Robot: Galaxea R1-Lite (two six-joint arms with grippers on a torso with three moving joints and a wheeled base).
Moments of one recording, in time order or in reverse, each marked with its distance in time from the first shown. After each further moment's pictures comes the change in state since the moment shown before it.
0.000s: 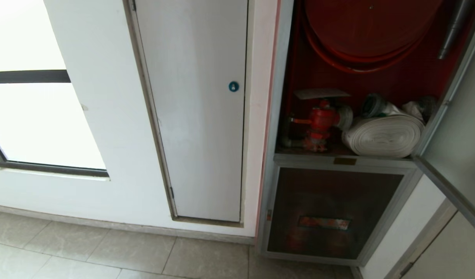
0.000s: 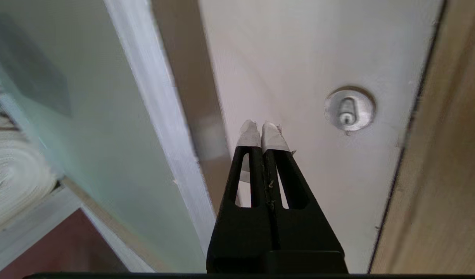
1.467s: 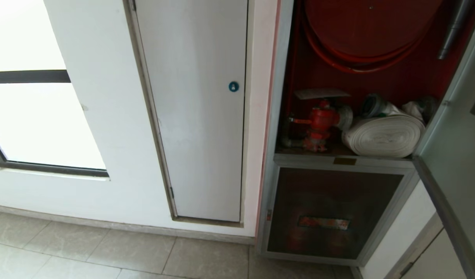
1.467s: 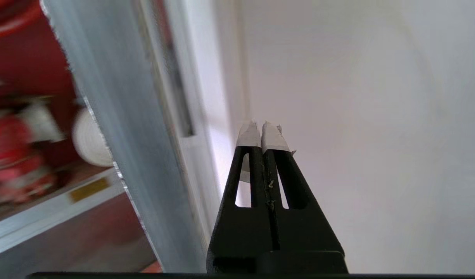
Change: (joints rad) left arm 0.000 0.000 0.000 0.000 0.000 0.000; right arm 0.350 -0.190 0.133 0.011 0.043 -0.023
